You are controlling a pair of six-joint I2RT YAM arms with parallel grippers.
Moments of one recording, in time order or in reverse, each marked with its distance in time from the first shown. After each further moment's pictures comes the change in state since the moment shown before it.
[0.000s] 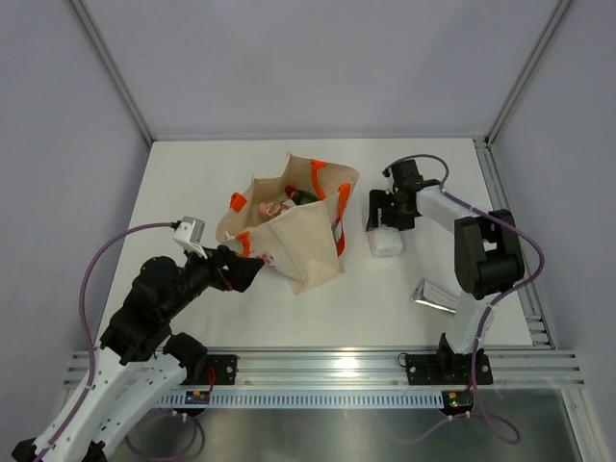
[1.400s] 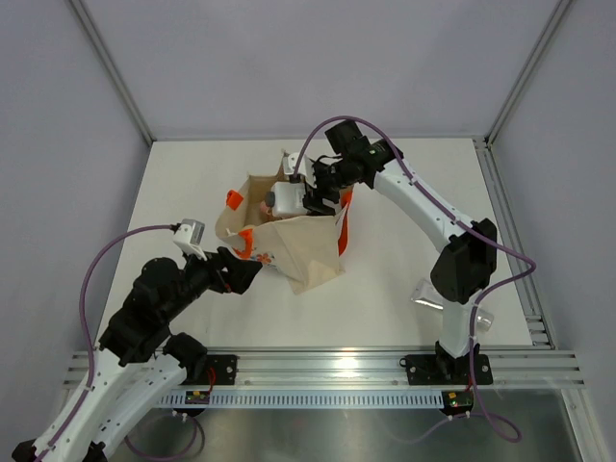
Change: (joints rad) left arm 0.000 -0.018 0.000 -0.052 -0.024 -0.008; right arm 0.309 0.064 0.692 -0.419 -0.546 -1.184
